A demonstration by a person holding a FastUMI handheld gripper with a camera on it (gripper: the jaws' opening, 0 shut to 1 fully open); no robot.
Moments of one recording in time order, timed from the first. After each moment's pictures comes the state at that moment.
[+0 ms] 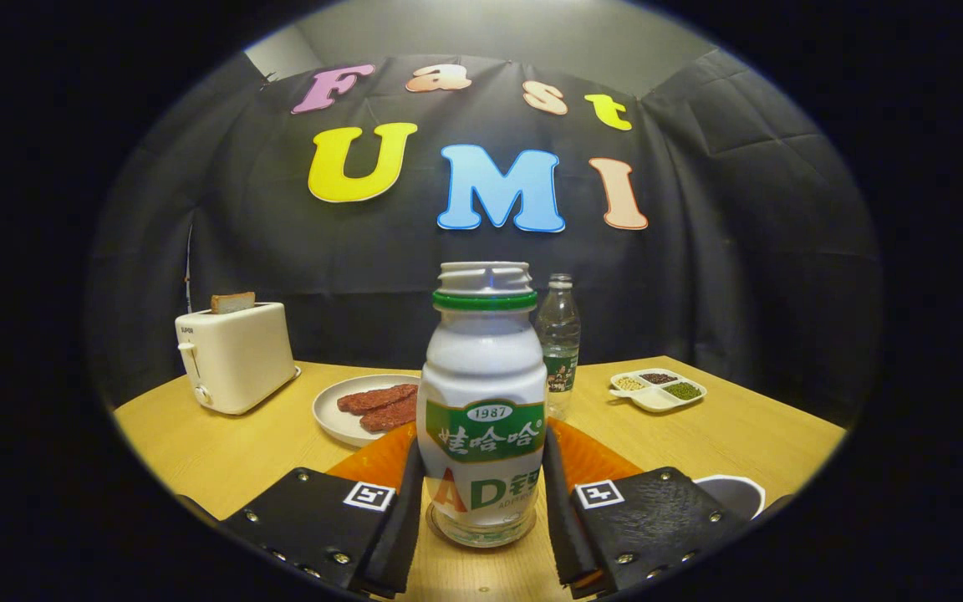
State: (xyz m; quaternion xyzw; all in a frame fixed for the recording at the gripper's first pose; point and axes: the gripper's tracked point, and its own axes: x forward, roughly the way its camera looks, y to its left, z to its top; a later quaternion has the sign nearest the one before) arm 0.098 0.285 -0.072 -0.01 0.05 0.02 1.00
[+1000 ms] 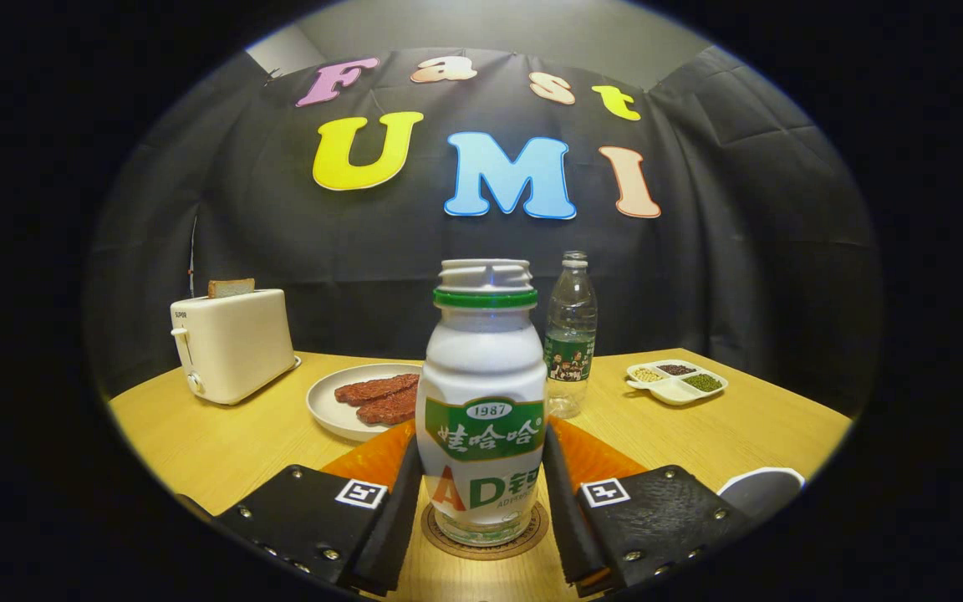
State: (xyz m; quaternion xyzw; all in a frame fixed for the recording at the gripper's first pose) arm 0.114 0.290 -0.087 0.00 0.06 0.04 1.00
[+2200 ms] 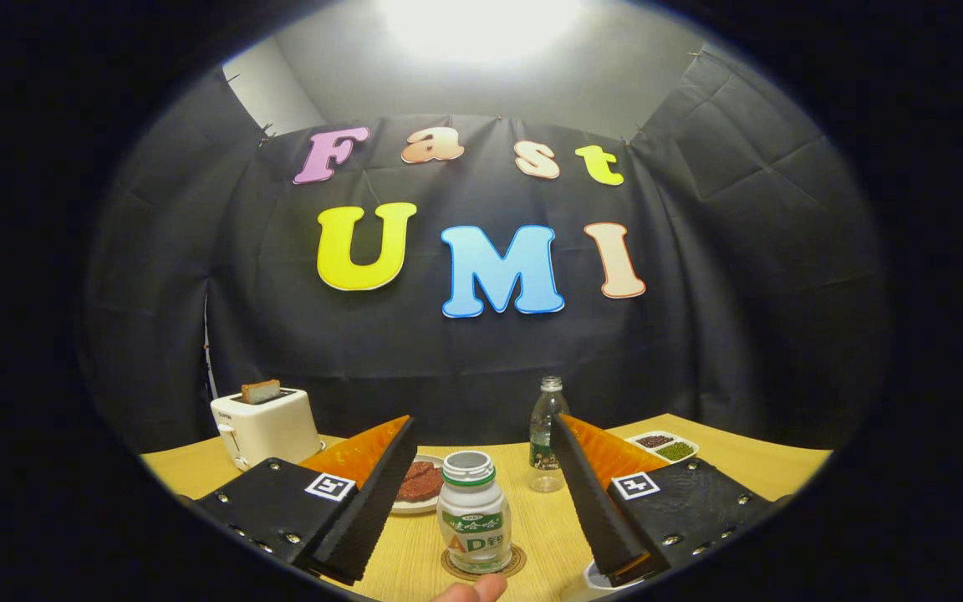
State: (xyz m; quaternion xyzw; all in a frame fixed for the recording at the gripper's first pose) arm 0.055 0.263 0.060 0.03 -0.07 0.05 1.00
